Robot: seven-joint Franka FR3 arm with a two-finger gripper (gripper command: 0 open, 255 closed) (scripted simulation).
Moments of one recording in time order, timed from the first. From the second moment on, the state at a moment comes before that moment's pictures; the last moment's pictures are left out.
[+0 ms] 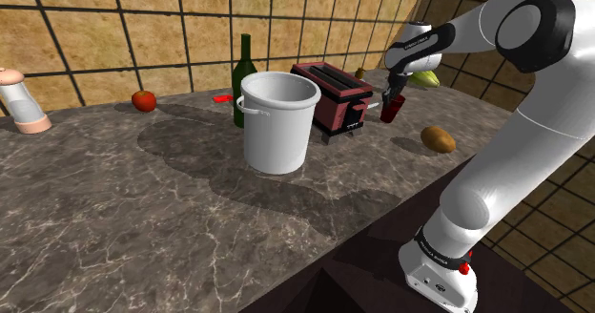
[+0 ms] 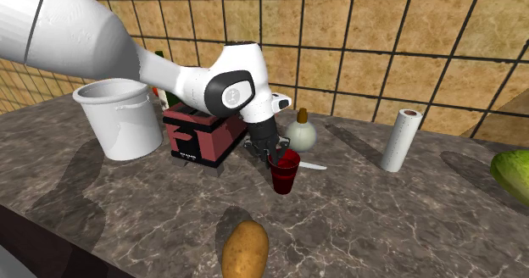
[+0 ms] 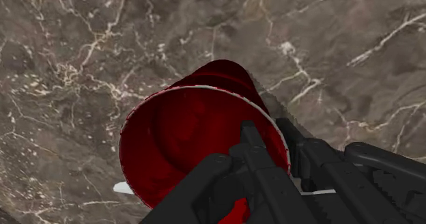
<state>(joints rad) -0.21 -0.03 -0.48 -2.18 -0.17 2.33 -0.55</state>
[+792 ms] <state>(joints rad) -0.21 -0.05 -0.48 -2.14 -0.18 2.27 -0.55</state>
